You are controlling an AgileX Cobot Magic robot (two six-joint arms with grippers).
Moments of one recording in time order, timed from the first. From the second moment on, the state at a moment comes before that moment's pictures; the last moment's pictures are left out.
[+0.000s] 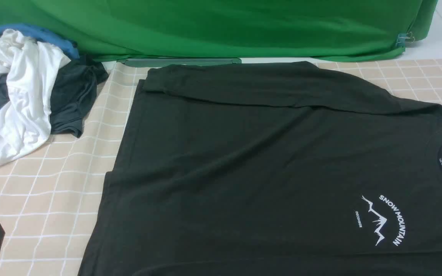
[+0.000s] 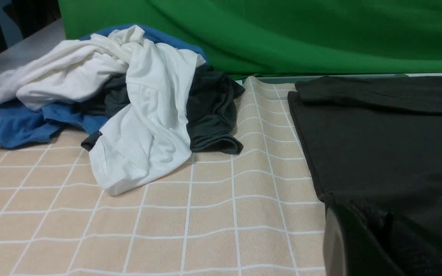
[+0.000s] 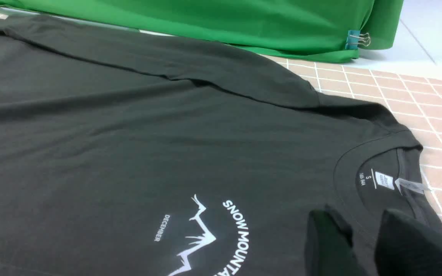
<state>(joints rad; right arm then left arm) 0.03 0.00 0.01 0.22 0.27 -0.29 0.01 0.00 0.01 -0.08 0.22 0.13</state>
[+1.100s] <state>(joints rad) 0.03 0.00 0.01 0.22 0.27 -0.29 0.01 0.00 0.01 -0.47 -0.03 -0.07</state>
